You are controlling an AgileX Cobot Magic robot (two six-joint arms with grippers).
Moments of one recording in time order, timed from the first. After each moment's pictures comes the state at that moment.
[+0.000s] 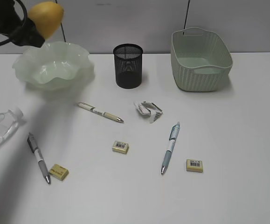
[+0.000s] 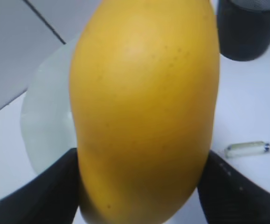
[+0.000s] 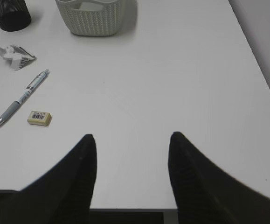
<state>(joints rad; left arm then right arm) -0.14 1.76 -1.40 -0.30 0.59 0.73 0.08 -0.01 -0.50 -0.01 1.04 0.01</state>
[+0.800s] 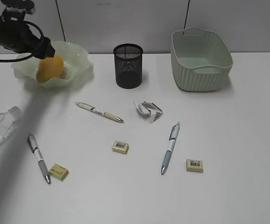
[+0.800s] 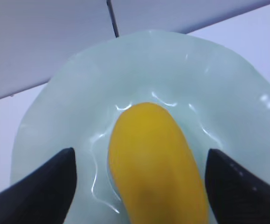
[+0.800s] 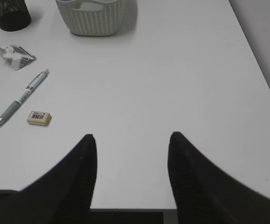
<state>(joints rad) -0.08 2.13 -1.58 -0.45 0.31 0.66 0.08 -0.01 -0.50 -0.01 1.04 0.01</state>
